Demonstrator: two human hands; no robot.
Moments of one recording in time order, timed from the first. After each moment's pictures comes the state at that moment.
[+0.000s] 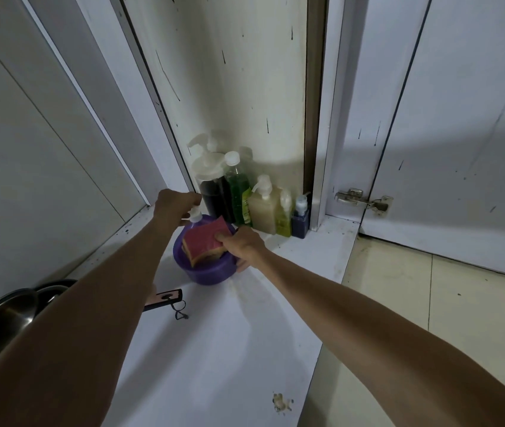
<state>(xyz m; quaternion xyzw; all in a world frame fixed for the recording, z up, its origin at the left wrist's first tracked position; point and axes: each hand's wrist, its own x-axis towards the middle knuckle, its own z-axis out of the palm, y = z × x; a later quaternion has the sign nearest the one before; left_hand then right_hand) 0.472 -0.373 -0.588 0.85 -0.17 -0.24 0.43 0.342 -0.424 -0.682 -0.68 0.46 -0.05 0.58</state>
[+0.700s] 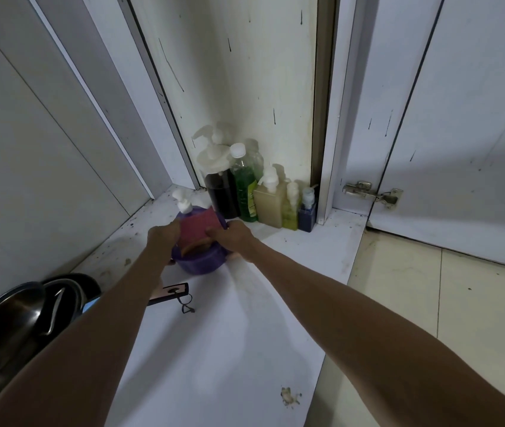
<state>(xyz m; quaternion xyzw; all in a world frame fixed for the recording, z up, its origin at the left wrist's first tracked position) 0.482 -0.324 -0.640 0.86 -0.01 -0.28 0.43 0.376 -0.419 -0.703 -0.69 0.39 -0.09 0.61</state>
